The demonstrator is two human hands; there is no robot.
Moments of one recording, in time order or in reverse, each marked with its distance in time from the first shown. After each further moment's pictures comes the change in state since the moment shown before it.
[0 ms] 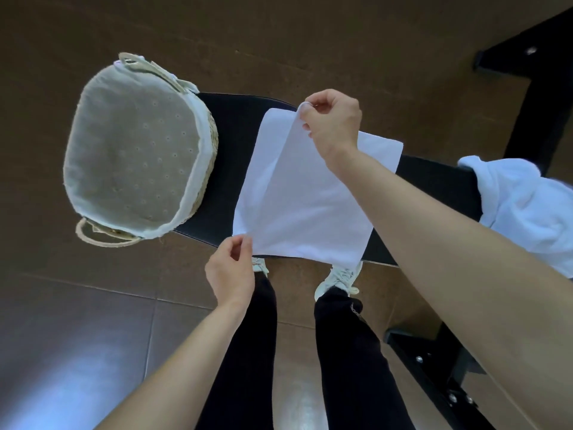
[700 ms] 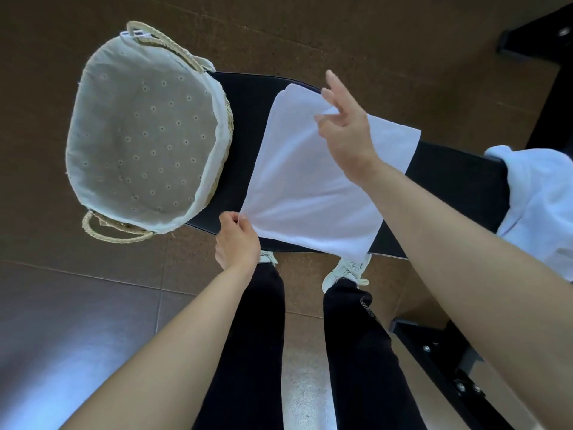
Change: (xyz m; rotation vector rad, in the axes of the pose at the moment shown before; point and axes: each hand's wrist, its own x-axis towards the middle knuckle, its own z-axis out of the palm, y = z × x) left_hand 0.068 -0.017 0.011 0.366 -0.068 -0.161; right_hand -0.017 0.036 0.019 0.114 -0.281 -0.051
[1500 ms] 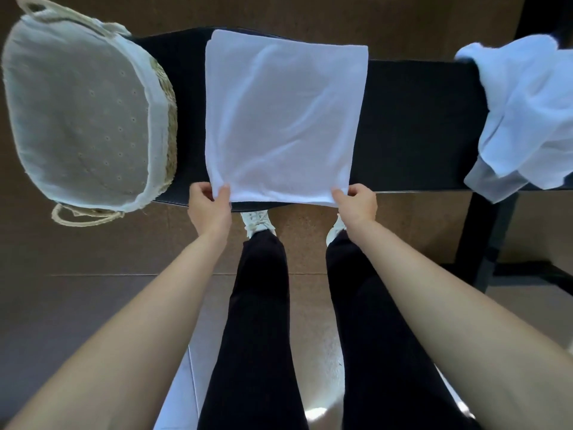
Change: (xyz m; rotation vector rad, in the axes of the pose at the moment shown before) left_hand -0.018 -0.001 0.002 -0.264 -0.024 0.106; right_hand -0.190 0.138 -0.042 -0.020 0.401 0.766
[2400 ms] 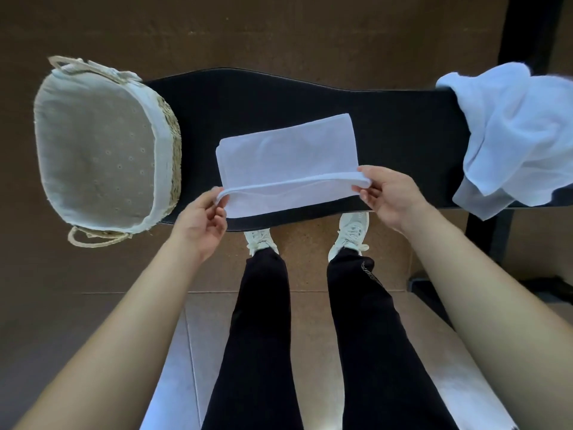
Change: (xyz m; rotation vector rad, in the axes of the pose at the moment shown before) left_hand -0.014 0.070 -0.041 -0.642 -0.387 -0.538; right_hand 0.018 -0.066 -0.095 0.624 -0.361 0.130
